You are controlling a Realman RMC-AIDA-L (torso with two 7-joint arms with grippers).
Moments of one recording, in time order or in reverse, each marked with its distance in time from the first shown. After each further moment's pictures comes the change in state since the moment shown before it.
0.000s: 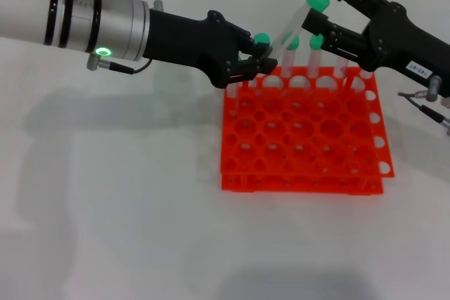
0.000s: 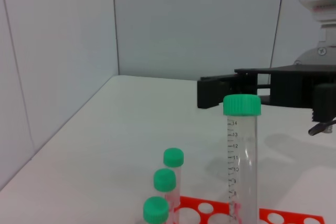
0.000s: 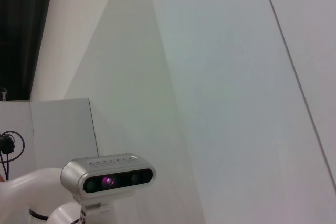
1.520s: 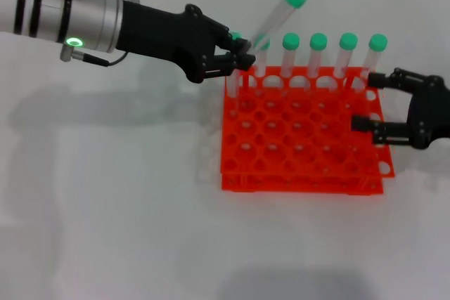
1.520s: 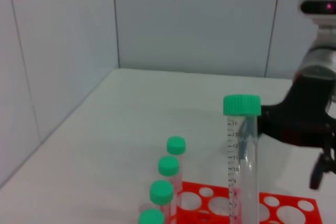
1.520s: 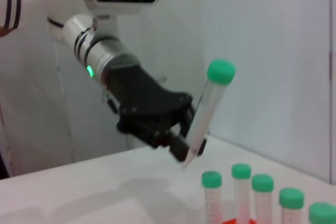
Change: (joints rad) left arm 0.003 0.060 0.008 -0.006 -0.007 0.048 -0.007; right arm -0.202 -0.061 -0.092 -0.397 -0.329 0.091 0.183
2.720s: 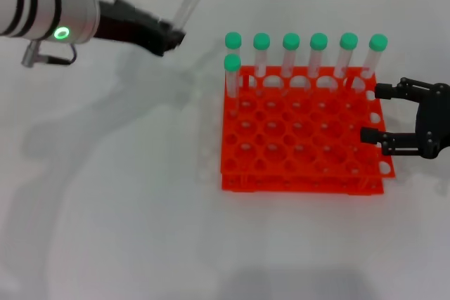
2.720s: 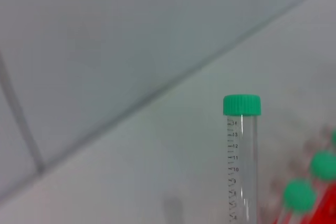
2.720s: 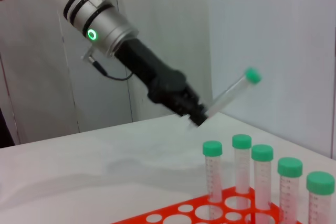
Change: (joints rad) left arm 0.307 -0.127 0.263 0.752 0.469 -0.284 -0.926; right arm 0.004 -0.033 -0.021 0.002 -0.039 0.009 -0.001
